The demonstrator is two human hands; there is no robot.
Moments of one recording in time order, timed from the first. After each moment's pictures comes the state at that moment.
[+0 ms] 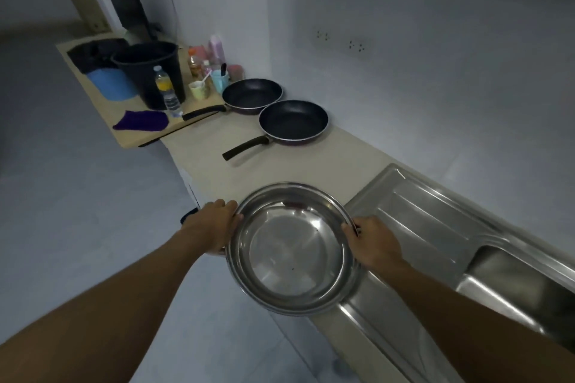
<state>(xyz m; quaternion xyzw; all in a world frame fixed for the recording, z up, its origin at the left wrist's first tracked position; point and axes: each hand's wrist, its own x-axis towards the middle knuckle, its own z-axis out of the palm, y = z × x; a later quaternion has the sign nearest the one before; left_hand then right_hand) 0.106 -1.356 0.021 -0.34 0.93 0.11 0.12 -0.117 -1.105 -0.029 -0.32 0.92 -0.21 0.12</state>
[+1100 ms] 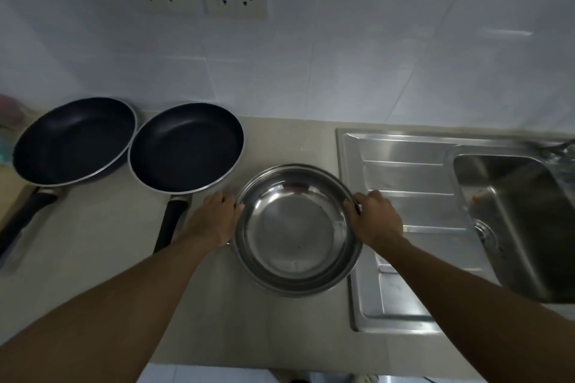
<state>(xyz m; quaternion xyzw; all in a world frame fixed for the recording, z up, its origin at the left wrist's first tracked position) -0.189 -1.568 -0.073 -0.05 0.97 0.10 0.20 -0.196 -1.246 -0.099 0.04 0.98 -0.15 0.08</state>
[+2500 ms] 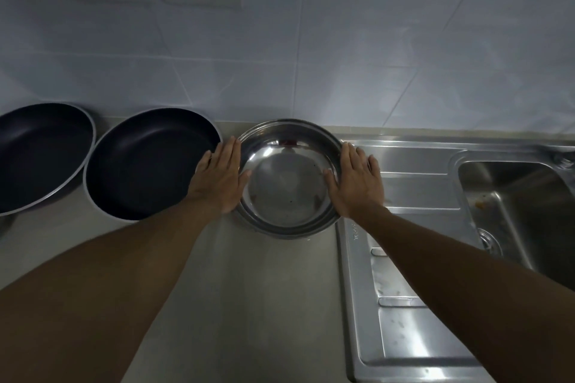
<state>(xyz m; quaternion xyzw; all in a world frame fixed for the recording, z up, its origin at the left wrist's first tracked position) -0.329 -1.552 -0.117 0.07 0.99 0.01 0.10 -0.317 -1.258 -0.114 -0.01 1.00 -0.08 0.04</state>
